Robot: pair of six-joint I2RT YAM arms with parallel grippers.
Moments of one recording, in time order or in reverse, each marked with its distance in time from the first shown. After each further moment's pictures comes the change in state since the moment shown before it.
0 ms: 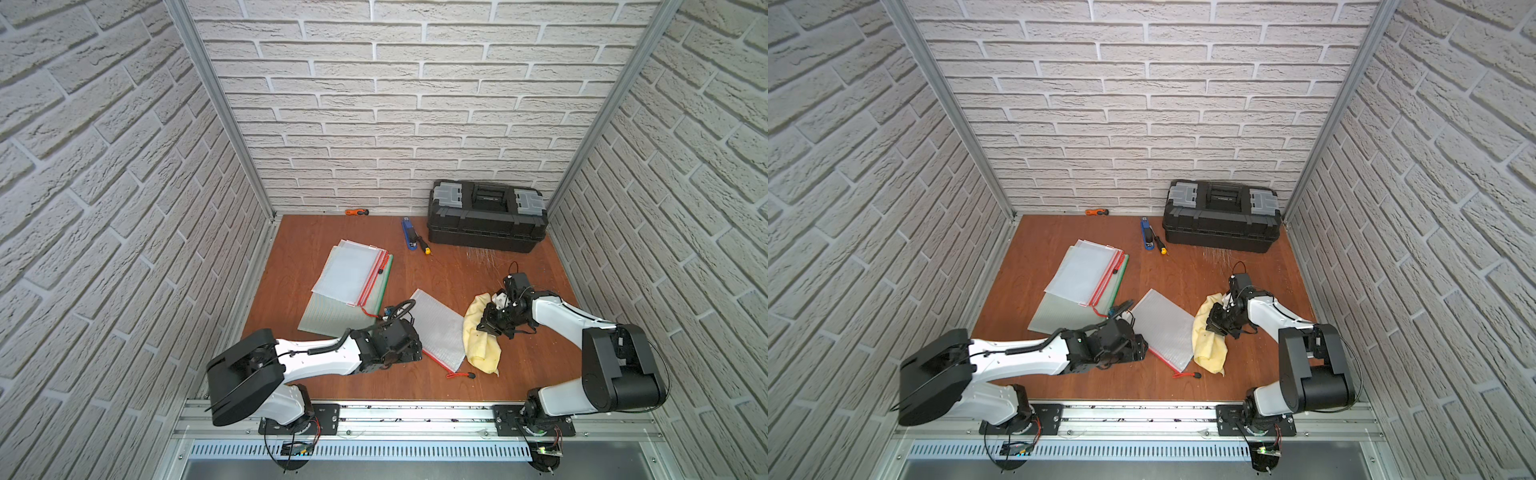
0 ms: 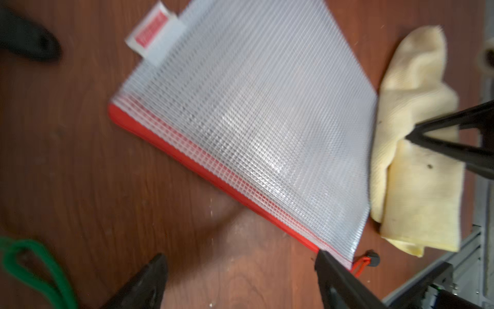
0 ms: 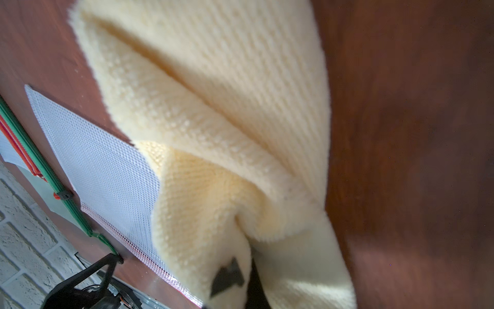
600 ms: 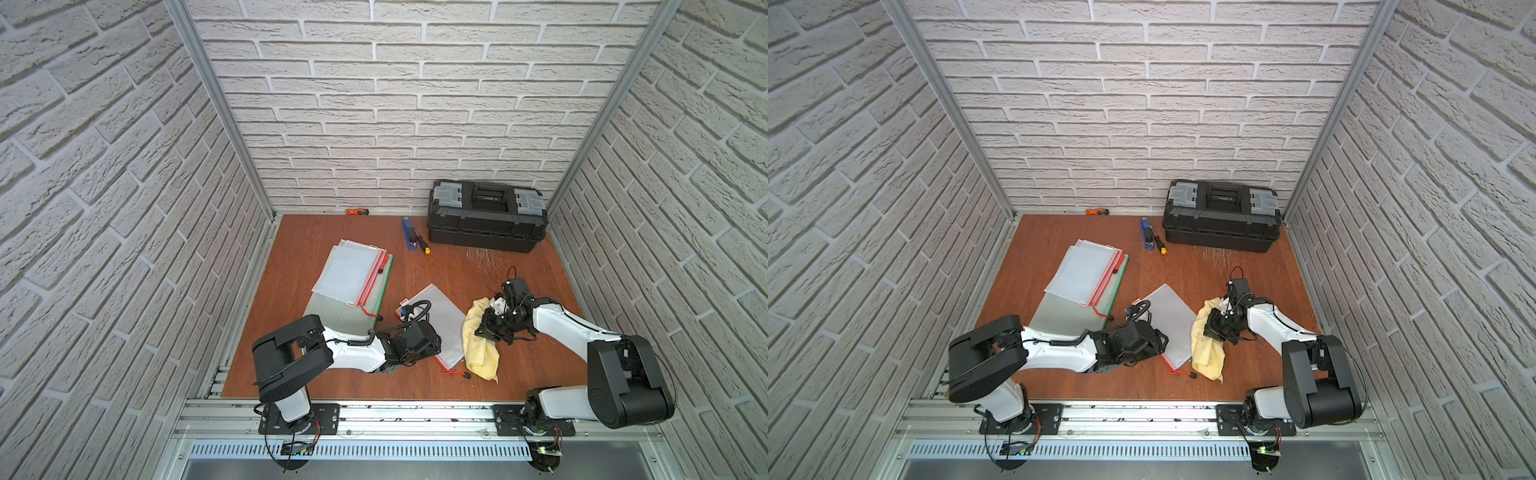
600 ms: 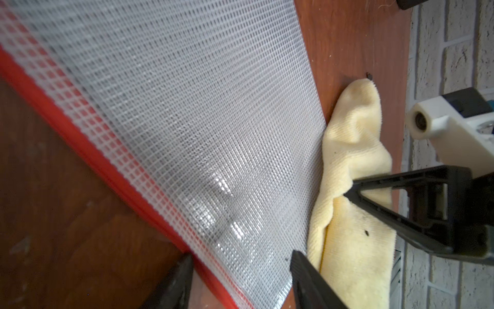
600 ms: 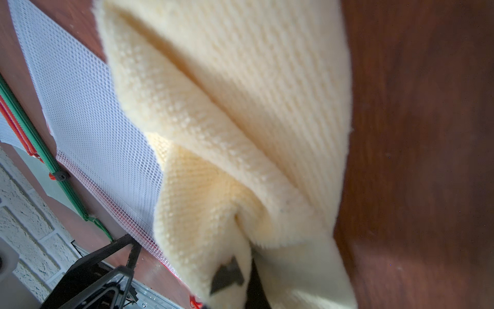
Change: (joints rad) left arm -0.034 0.221 0.084 0.313 -0.010 -0.156; right arm 0.024 -0.076 -0.055 -0.001 -0.010 0.007
